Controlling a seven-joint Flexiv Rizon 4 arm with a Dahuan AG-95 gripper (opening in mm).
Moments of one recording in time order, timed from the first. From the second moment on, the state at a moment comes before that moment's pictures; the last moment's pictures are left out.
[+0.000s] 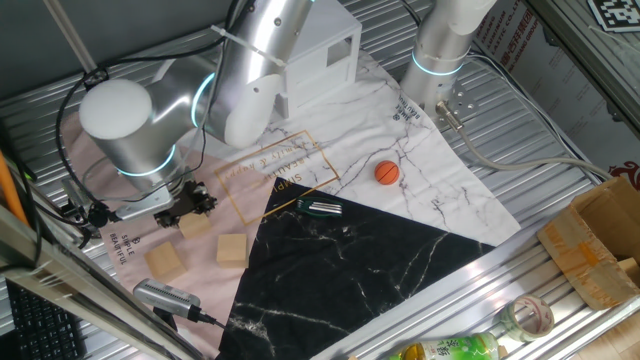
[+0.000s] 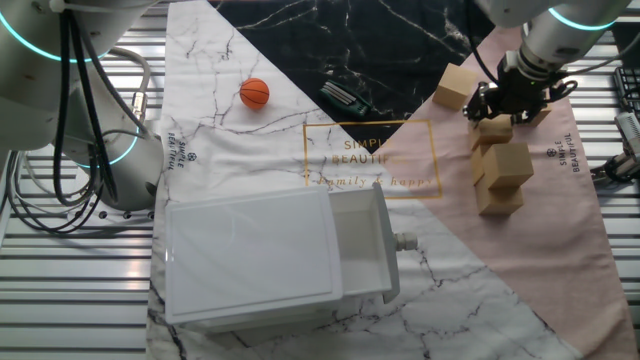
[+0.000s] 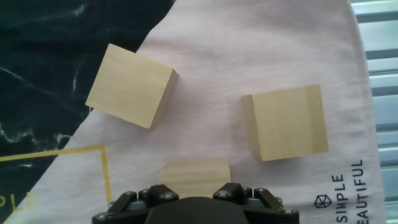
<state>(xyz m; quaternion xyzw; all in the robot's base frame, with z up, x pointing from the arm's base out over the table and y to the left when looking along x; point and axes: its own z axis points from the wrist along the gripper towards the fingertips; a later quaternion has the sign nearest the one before) 0.680 0.077 0.053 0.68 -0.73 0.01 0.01</state>
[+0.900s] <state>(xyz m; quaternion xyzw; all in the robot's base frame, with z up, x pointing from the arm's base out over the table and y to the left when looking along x) 0.684 0.074 0.046 0.69 -0.72 0.01 0.01</state>
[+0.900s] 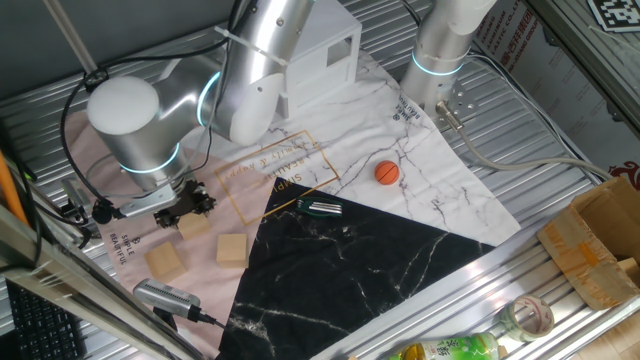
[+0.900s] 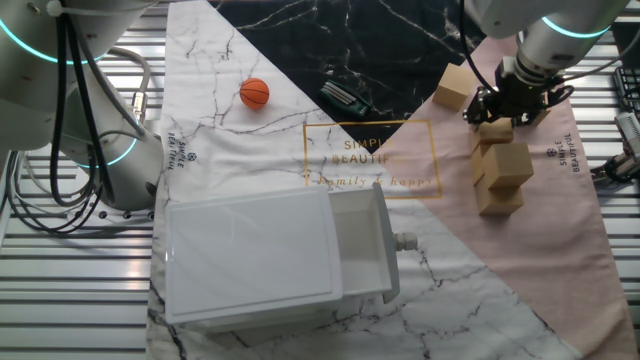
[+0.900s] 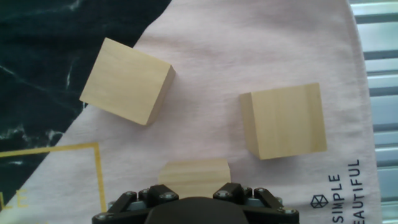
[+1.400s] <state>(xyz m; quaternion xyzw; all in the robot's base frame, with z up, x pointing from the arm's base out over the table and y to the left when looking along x) 0.686 0.073 0.042 0.69 -0.72 0.01 0.00</state>
